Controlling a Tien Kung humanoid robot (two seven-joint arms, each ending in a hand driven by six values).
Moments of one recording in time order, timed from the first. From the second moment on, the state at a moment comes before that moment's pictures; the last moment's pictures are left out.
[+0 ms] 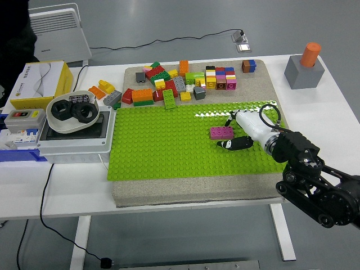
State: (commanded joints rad) left arm -0.02 0.06 -2.12 -0.26 2.21 0.01 0.24; right arm 0.53 -0.24 0.74 1.21 -2.01 -0.02 -0.31
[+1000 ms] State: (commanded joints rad) left arm -0.02 0.06 -2.12 -0.26 2.21 0.02 0.24; right arm 0.49 -0.29 0.81 1.36 -1.96 -0.06 -0.27
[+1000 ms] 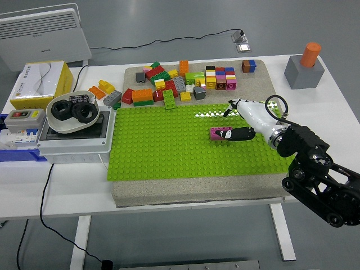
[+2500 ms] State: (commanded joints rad) left arm -0.02 0.08 -2.12 -0.26 2.20 0.02 0.24; right arm 0.36 -0.62 1.14 1.64 -2.05 0.10 -0.35
